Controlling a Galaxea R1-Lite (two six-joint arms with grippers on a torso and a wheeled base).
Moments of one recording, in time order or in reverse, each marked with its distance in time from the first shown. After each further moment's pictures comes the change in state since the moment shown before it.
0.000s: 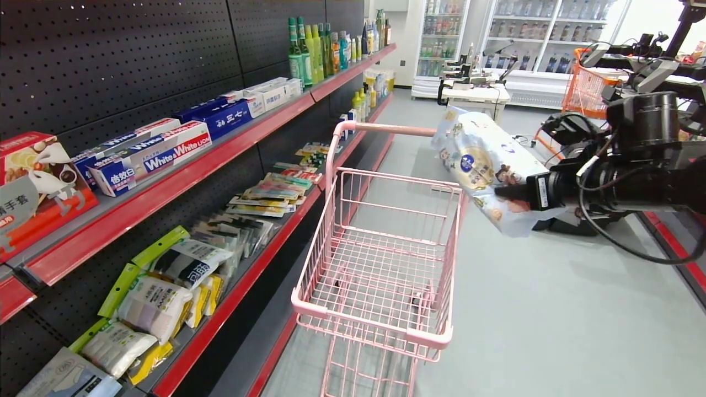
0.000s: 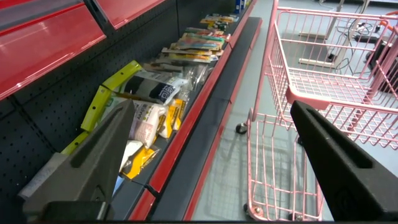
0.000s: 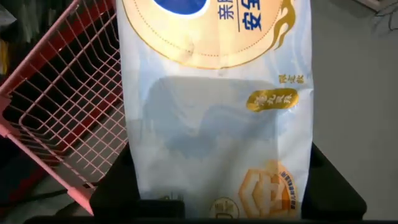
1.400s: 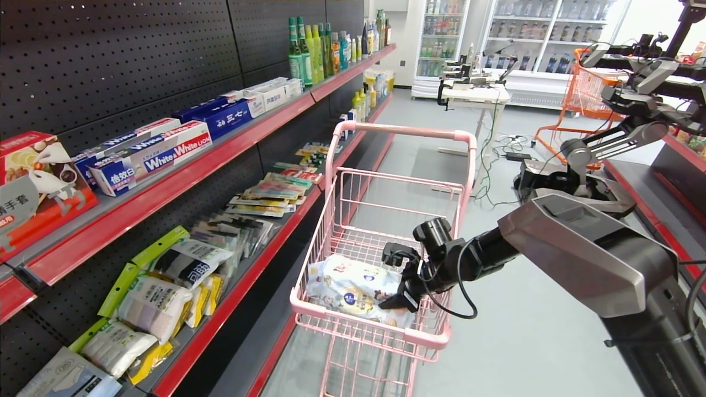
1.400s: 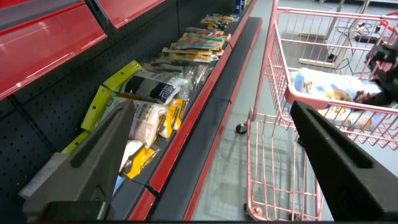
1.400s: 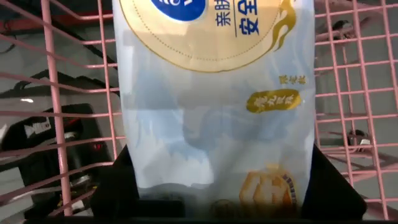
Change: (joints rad) left arm 0.000 0.000 0.000 0.000 0.000 0.000; right arm 0.285 0.832 -0.344 0.004 0.347 -0.470
